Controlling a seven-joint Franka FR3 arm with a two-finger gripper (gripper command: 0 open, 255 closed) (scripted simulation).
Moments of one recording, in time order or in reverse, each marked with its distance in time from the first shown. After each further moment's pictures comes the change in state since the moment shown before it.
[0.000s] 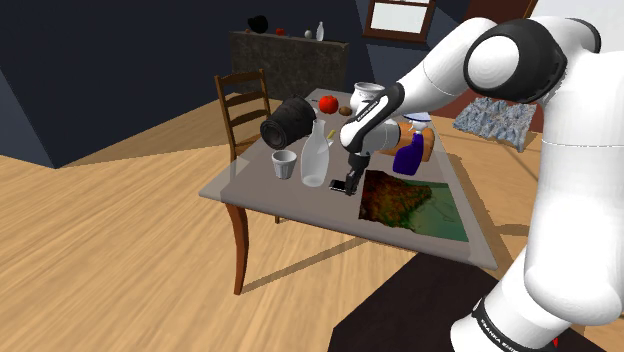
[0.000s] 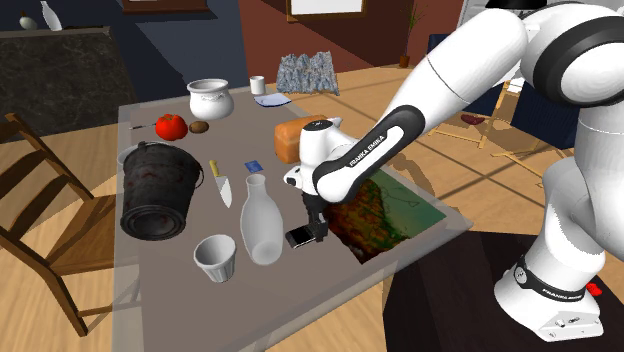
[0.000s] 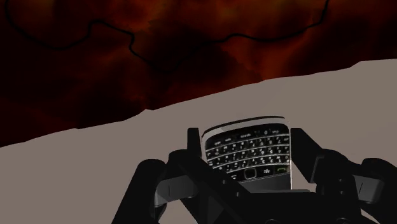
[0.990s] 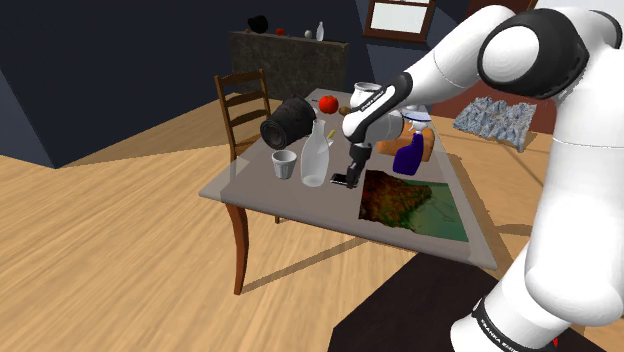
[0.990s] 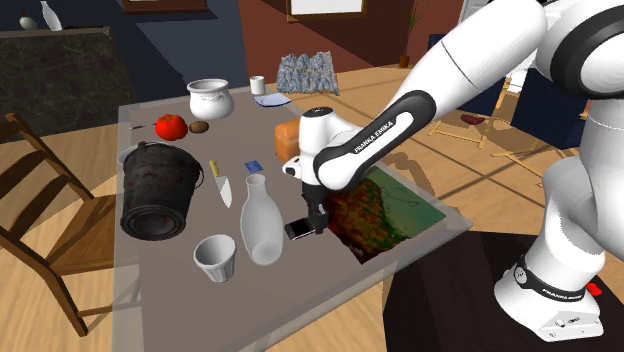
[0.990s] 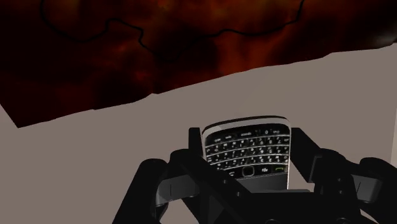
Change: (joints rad) arm 0.012 -0.062 -0.016 0.007 -0.030 -0.066 0.022
